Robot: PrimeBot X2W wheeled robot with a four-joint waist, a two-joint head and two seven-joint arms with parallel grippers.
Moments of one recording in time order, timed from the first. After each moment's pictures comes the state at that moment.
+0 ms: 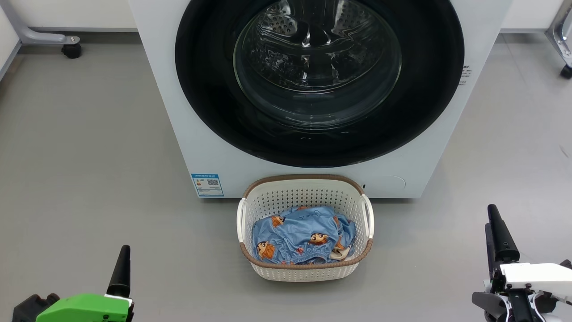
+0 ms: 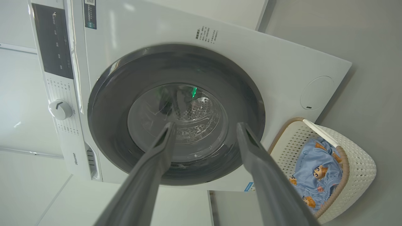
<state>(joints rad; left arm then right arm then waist) 0.02 0.09 -0.07 0.31 -1.43 -0.12 -0.06 0.02 -0.07 -0.01 0.23 1.47 0.12 -0.05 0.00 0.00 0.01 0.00</state>
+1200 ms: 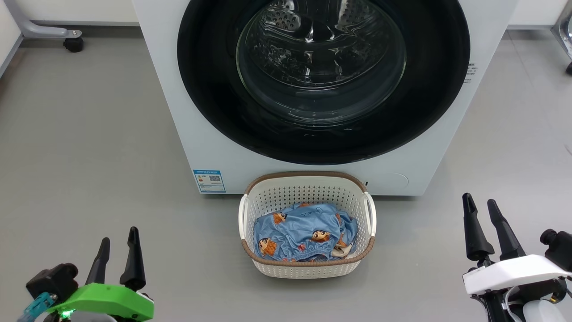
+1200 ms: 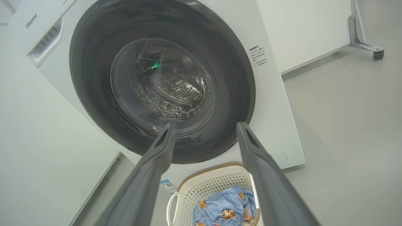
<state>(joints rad) 0.02 0.07 -0.04 0.24 -0.70 -0.12 -0.16 0.03 -0.12 0.07 0.13 0.68 0.12 -0.16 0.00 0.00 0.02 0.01</state>
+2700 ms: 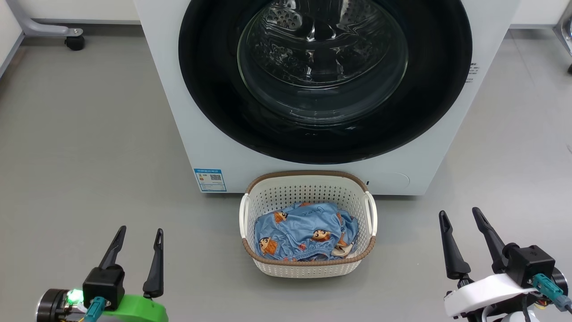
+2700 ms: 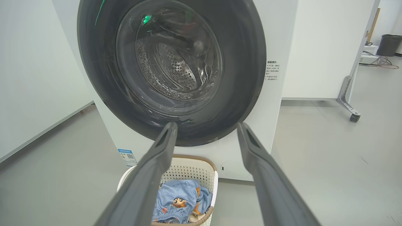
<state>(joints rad) 0.04 0.07 -0.06 0.19 -0.10 -0.13 -0.25 0.07 -0.08 0.08 0.15 0.20 0.12 -0.25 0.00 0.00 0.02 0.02</state>
